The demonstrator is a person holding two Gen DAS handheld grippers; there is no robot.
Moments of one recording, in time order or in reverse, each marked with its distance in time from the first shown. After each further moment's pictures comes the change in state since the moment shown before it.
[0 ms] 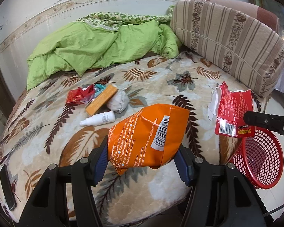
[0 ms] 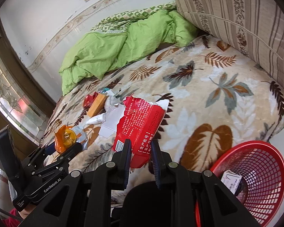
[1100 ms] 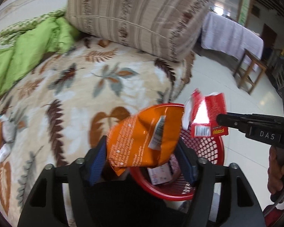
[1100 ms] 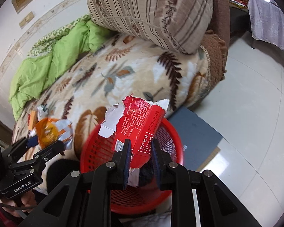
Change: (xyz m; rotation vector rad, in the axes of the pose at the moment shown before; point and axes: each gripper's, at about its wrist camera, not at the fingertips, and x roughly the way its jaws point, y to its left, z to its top) left arm 0.017 -0.214 0.004 0.338 0.146 -0.497; right arm -0.115 -0.163 -0.060 0.274 -0.004 -0.374
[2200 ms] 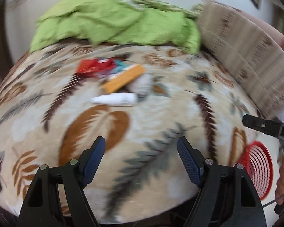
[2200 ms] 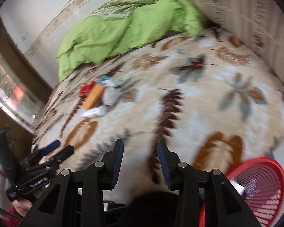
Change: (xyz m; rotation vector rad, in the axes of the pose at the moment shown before) left arm -0.118 0.254 -0.119 -0.627 -0.103 0.429; right arm 0.089 0.254 0.029 -0.366 0.121 0.372
